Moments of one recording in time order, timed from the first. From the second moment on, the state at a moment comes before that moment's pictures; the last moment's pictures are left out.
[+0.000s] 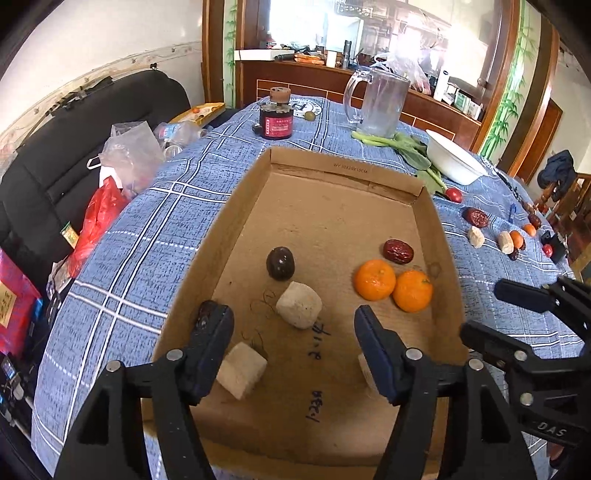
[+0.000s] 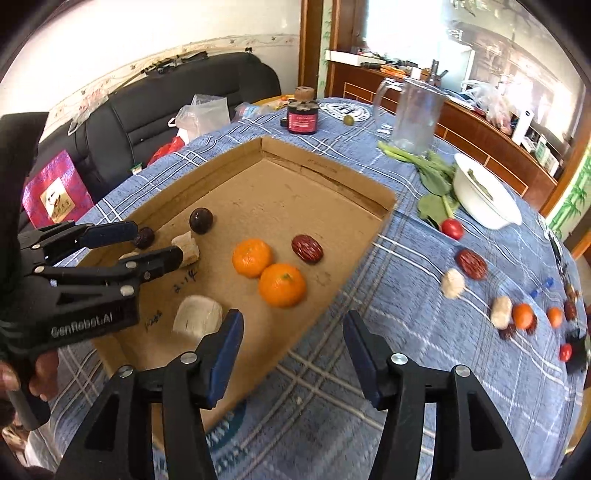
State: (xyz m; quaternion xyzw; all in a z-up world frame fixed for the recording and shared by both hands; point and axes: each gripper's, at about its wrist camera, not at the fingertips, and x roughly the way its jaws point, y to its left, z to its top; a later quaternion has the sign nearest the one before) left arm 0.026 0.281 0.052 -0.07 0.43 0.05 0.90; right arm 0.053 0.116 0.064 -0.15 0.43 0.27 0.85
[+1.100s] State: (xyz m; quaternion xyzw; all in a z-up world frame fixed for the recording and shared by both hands) left arm 0.059 0.096 0.046 -0.01 0.47 -0.03 0.88; right arm 0.094 -0.136 0.044 0.04 0.47 0.13 0.87
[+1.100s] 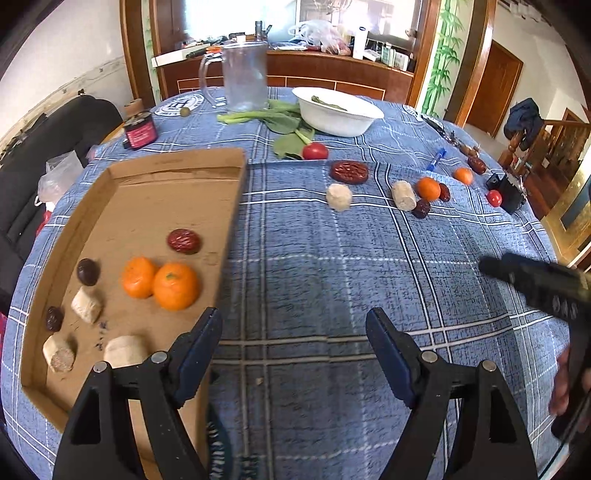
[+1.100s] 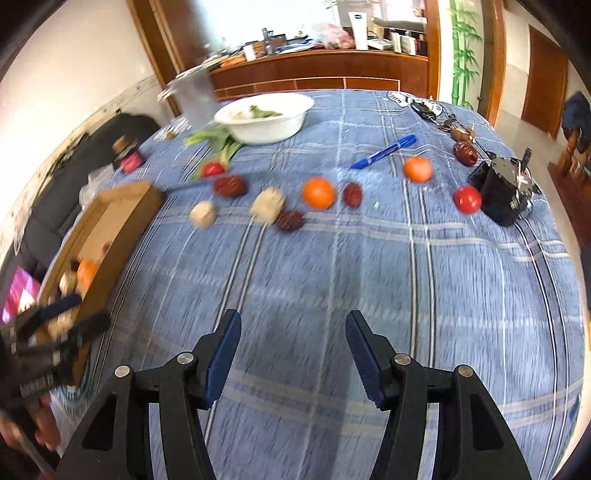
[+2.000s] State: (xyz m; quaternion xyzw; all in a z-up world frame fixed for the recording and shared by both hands) left arm 0.174 0.059 0.023 0.02 0.50 -0.01 0.87; right arm 0.170 -0.126 0.020 -0.01 0.44 0.23 0.87
